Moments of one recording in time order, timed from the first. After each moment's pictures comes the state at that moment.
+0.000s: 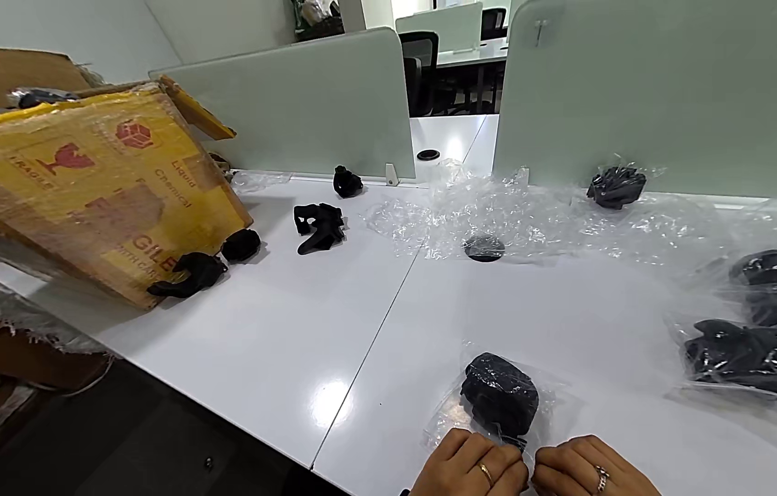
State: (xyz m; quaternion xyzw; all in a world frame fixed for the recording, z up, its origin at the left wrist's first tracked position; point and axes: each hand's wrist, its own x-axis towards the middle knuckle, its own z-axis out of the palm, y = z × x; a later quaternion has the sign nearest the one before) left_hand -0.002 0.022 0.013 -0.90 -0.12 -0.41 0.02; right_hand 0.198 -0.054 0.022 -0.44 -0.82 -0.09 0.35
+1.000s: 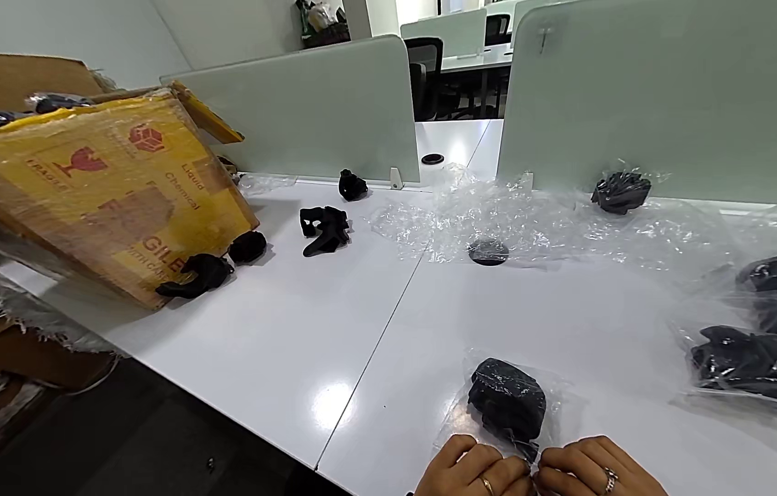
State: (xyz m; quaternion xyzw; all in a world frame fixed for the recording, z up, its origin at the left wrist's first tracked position) left_hand -0.004 0.022 0.011 -0.89 -0.10 -0.44 0.02; right_hand 0.201 -0.054 0.024 -0.45 -0.82 -0.08 0.34
